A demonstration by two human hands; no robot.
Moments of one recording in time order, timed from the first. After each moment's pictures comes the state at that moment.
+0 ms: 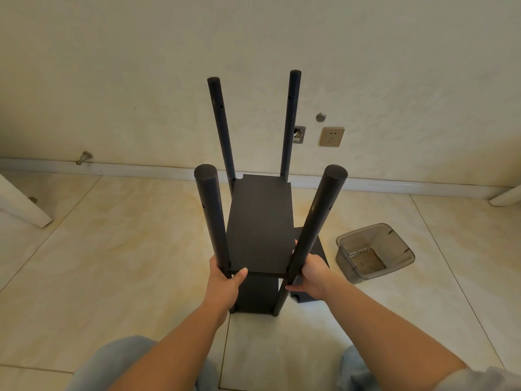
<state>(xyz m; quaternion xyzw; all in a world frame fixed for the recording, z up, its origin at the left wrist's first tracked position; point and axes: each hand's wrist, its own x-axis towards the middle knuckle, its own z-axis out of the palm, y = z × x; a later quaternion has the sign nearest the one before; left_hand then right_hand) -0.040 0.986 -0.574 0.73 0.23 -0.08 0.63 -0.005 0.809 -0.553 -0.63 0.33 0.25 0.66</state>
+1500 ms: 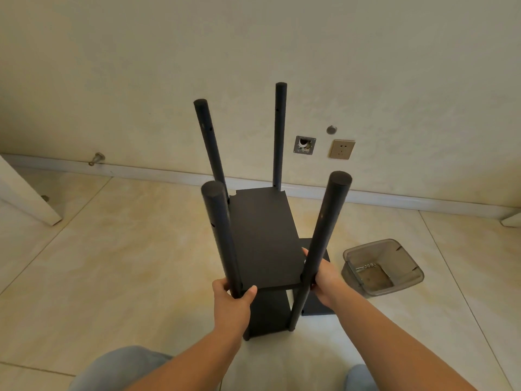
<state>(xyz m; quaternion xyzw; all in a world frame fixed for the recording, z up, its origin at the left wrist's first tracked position) -0.065 0.967 -0.554 0.71 0.30 -0.04 0.63 0.001 0.809 -0.540 -0.64 0.33 0.18 0.67</state>
